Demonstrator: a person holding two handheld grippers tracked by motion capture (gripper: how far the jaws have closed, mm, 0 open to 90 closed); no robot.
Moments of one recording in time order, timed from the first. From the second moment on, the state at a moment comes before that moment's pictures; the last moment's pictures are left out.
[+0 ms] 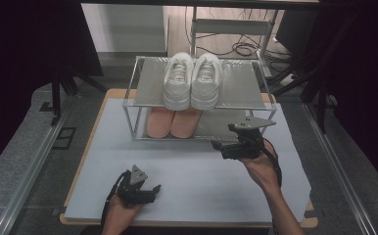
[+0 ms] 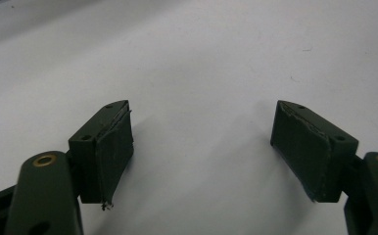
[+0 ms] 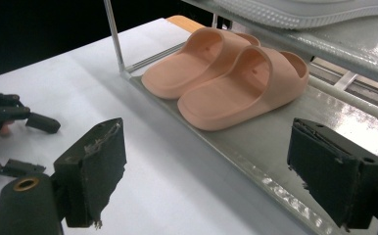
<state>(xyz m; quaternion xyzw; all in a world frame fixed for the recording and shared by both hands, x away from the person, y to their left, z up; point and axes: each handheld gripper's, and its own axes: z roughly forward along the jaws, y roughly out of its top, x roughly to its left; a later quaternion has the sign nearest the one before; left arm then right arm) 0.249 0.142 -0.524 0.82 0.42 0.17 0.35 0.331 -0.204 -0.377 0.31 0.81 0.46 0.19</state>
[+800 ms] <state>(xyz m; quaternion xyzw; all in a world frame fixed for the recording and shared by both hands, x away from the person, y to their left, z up) 0.249 0.142 -0.524 0.82 0.42 0.17 0.35 0.303 -0.243 -0.400 0.32 0.83 0.42 0.19</state>
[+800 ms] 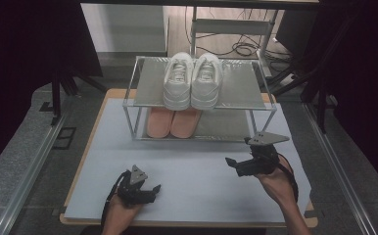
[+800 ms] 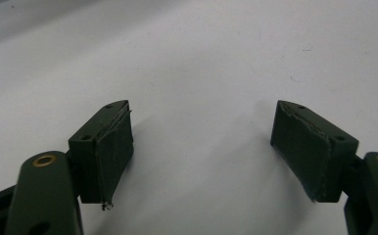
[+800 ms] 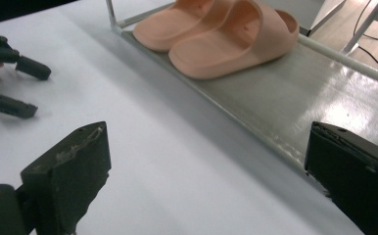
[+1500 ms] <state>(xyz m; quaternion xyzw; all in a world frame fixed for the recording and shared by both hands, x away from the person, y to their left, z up) 0.249 0.142 -0.524 0.82 0.42 0.17 0.35 0.270 -0.293 -0.436 0.36 0.82 0.40 0.19</state>
